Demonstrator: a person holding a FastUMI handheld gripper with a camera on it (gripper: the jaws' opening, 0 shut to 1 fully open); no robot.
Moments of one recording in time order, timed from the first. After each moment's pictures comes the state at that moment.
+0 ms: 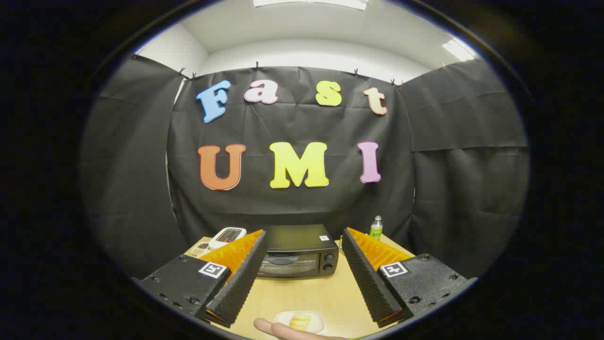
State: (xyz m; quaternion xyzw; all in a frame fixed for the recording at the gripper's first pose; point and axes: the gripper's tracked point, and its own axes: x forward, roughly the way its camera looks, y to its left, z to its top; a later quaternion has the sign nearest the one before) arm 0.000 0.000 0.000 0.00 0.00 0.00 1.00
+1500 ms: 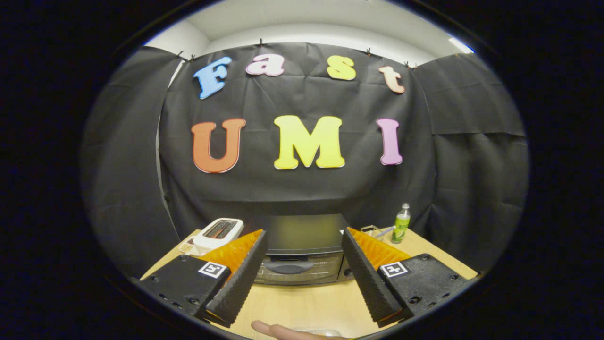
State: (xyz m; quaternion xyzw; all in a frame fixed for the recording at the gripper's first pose) arm 0.162 0.044 -0.078 -0.01 0.04 0.02 1.00
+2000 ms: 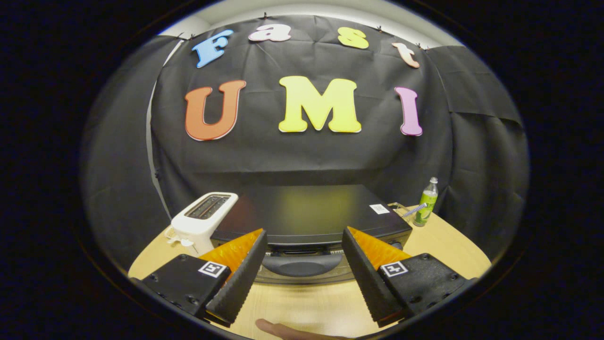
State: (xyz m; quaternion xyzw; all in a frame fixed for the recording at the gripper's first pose) arm 0.258 0.066 -0.166 -0.02 0.12 0.02 0.99
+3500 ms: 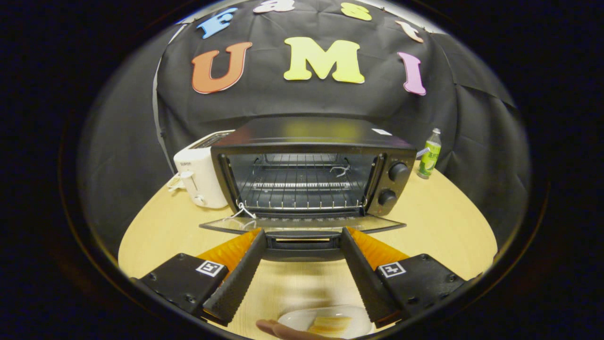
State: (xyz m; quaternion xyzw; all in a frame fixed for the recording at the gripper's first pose) arm 0.168 0.059 -0.282 -0.02 0.25 0.04 0.97
